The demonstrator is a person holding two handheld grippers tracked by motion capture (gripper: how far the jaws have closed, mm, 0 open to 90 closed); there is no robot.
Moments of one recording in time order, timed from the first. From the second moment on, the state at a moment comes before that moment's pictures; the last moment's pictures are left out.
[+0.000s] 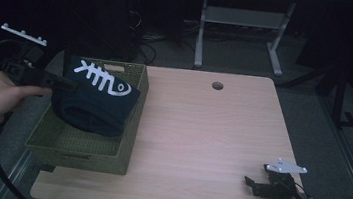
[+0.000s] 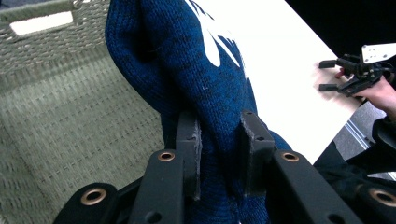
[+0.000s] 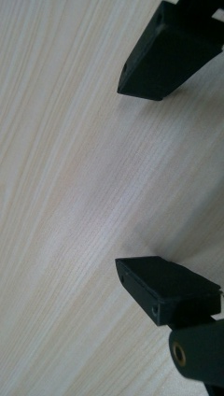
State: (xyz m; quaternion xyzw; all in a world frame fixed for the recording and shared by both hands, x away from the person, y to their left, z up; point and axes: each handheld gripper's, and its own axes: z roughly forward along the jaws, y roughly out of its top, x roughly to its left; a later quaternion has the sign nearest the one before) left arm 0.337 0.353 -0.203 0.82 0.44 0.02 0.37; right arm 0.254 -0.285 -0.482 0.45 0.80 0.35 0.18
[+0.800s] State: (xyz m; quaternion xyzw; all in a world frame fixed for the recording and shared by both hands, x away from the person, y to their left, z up) left arm 0.341 0.379 -0.250 0.79 0.48 0.00 0.37; right arm 0.254 -0.285 -0.482 0.45 0.80 0.35 0.18
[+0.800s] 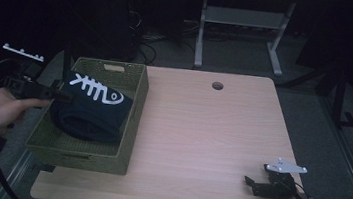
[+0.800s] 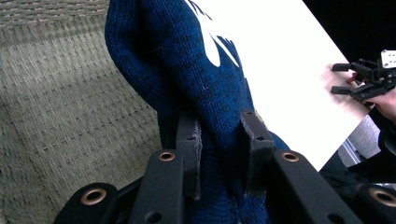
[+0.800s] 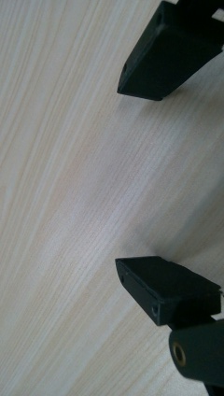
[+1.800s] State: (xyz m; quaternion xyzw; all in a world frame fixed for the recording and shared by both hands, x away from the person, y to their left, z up) left arm 0.367 0.387 -0.329 0.78 0.51 -0.05 0.35; right arm 0.254 -0.285 -0.482 0.45 0.80 0.35 0.18
